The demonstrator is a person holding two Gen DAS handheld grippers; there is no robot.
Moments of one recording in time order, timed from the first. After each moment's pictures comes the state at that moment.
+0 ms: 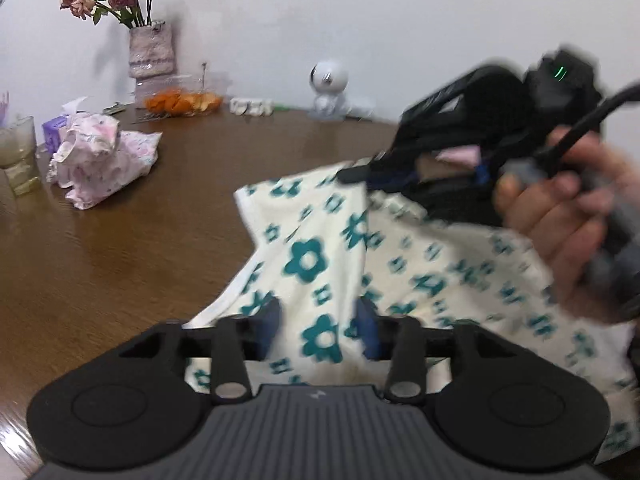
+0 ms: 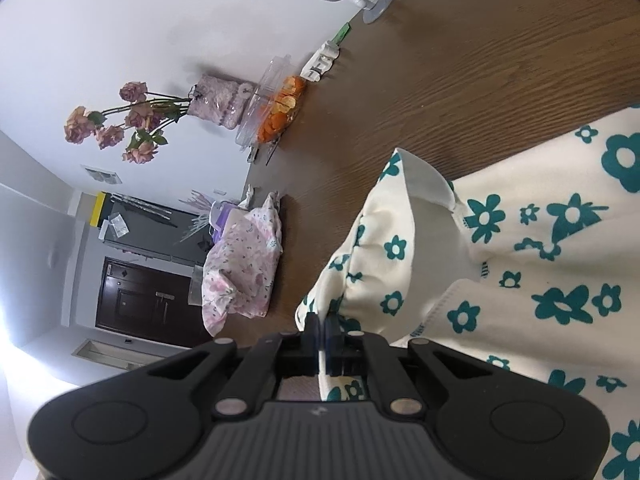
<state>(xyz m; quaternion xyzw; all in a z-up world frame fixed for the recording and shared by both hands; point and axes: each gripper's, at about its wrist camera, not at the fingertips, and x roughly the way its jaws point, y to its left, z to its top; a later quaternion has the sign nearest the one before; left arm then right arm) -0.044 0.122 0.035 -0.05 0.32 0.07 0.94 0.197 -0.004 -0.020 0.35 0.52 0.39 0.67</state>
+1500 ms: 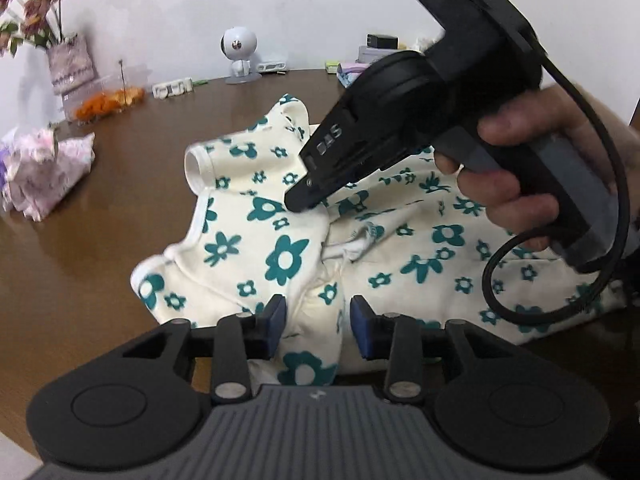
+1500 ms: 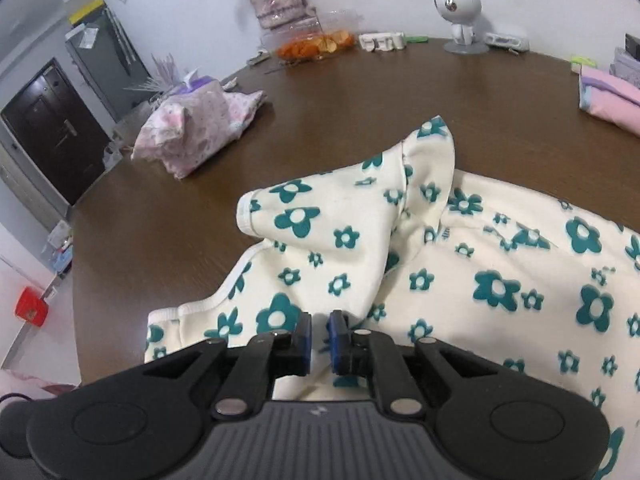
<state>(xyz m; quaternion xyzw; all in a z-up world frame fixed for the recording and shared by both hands) -0.081 0.098 0.035 0.02 0.37 -0.04 0.93 0.120 0.018 0.004 -0.01 0.46 0.40 0.79</state>
